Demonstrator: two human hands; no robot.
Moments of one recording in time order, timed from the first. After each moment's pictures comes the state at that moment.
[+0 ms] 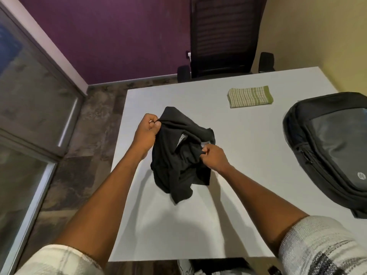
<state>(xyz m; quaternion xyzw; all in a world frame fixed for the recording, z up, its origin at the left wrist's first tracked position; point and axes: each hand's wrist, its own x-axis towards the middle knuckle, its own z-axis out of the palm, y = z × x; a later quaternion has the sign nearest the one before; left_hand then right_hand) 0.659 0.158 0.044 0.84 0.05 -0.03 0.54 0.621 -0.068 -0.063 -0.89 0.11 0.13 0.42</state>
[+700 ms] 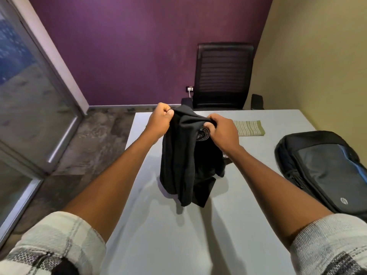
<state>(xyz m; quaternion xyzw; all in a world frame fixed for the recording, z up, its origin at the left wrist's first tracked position) 0.676 0.167 0.146 0.87 0.00 0.03 0.49 0.659 -0.048 0.102 -0.93 -0.01 -0.17 0.33</state>
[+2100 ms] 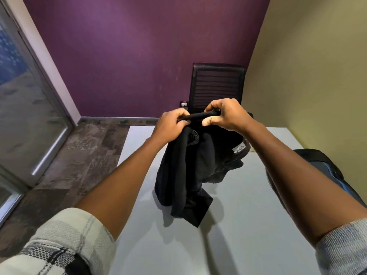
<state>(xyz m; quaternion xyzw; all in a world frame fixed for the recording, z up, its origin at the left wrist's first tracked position) 0.708 0.147 0.166 0.90 -0.19 0.11 0.38 0.682 -0.072 0.233 -0.95 -0.16 -0.06 0.27</state>
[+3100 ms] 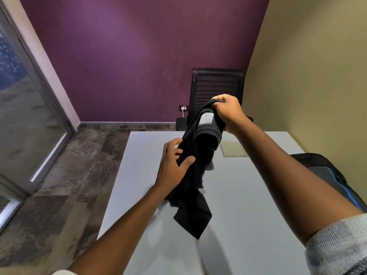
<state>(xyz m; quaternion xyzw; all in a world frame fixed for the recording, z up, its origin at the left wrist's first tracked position) 0.629 0.147 0.092 0.82 -0.13 0.10 0.54 0.704 -0.035 0.244 -0.78 0.08 -0.09 0.61</state>
